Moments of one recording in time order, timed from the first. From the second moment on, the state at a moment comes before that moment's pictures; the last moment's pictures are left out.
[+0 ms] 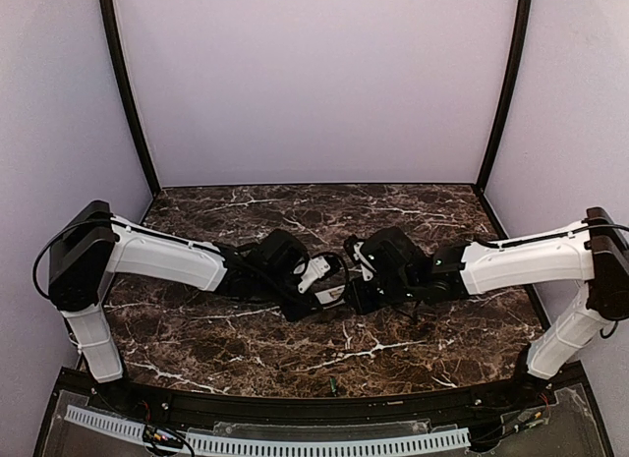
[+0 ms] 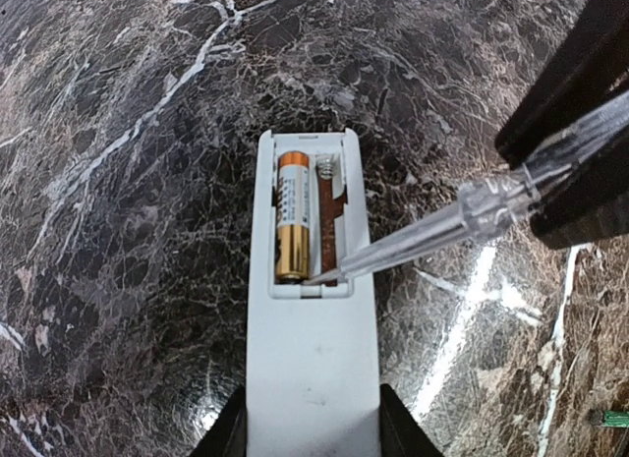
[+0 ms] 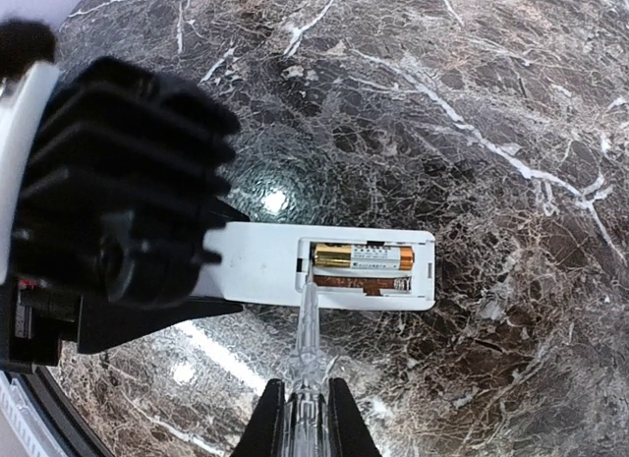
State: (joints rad) left arm -0.98 1.82 1.08 -0.15 0.06 0.10; right arm 1.04 1.54 0.92 -0.23 0.10 0.53
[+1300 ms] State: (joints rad) left arm -0.91 1.89 1.19 -0.23 0.24 0.02; right arm 1.18 1.62 0.94 -0.23 0.48 0.21
